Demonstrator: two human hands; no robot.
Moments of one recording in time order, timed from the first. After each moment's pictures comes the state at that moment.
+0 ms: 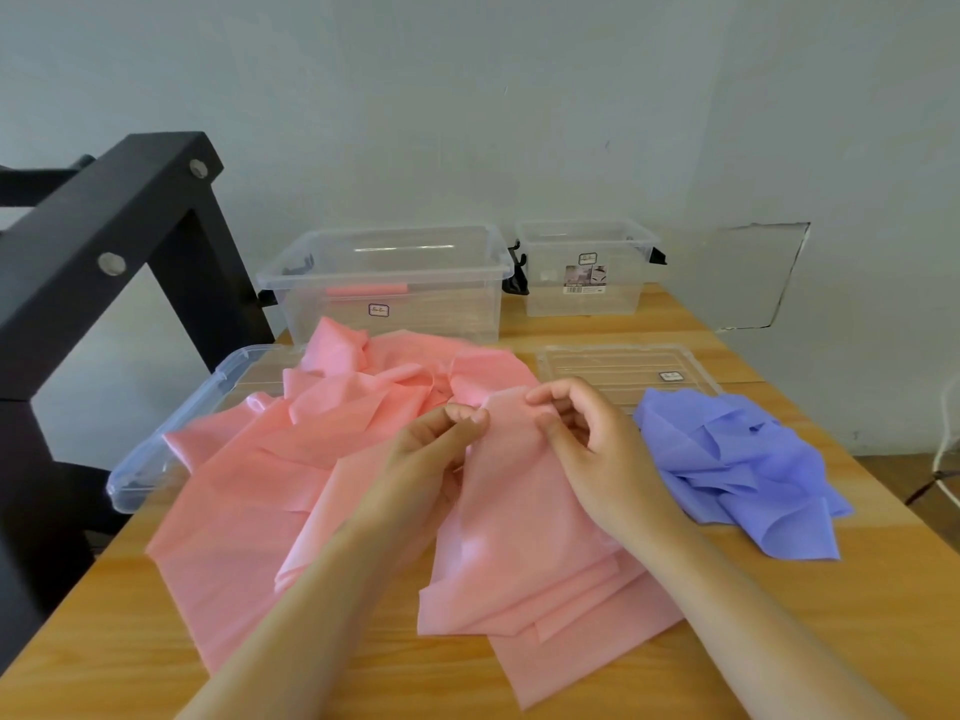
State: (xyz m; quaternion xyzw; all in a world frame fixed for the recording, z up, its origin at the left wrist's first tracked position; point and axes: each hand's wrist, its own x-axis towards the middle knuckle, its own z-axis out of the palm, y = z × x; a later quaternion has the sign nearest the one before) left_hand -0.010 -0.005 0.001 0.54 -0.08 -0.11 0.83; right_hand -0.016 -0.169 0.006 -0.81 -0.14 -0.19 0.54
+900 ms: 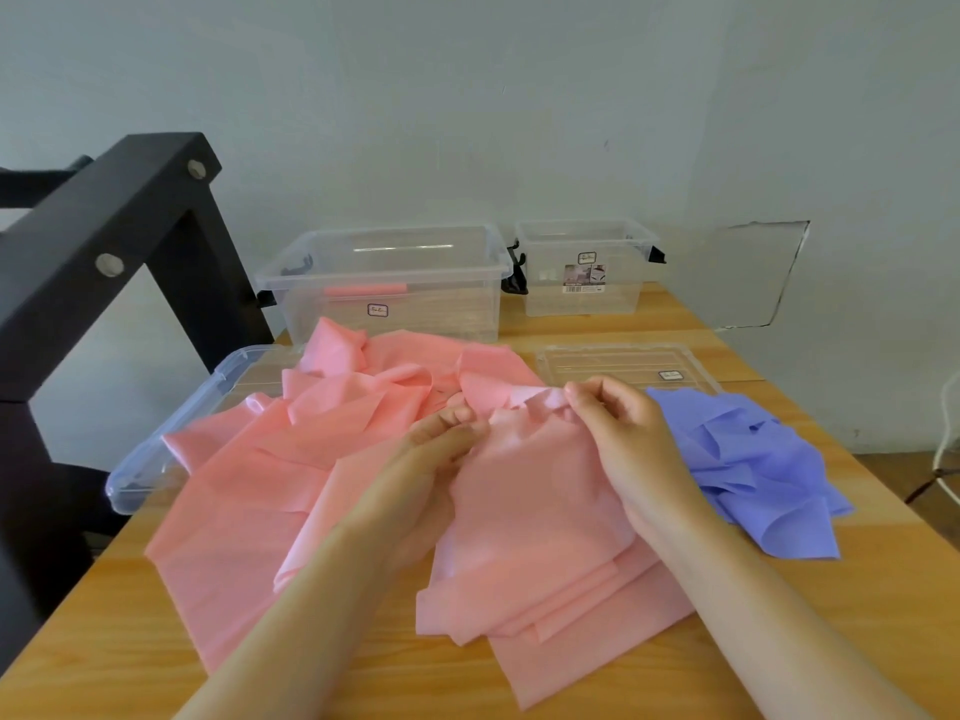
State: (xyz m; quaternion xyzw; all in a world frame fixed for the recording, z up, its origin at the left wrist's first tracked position) left_hand -0.003 -0.004 -0.002 0.46 -0.05 -0.17 0.87; right_hand -0.009 -0.182 0.010 -0.74 -0.03 -0.17 0.66
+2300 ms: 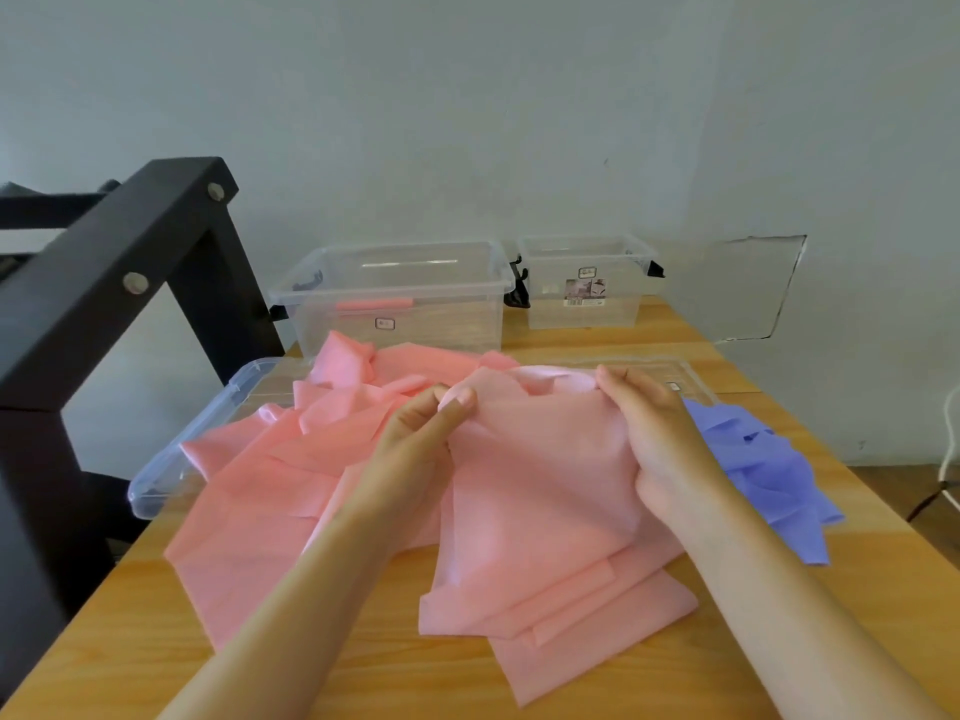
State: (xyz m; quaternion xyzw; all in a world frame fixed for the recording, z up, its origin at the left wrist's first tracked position) left_hand -0.005 0.001 0.015 0.53 -0.13 -0.05 0.84; right_hand -0.006 -0.195 0.033 -0.65 0.06 -0.12 0.75
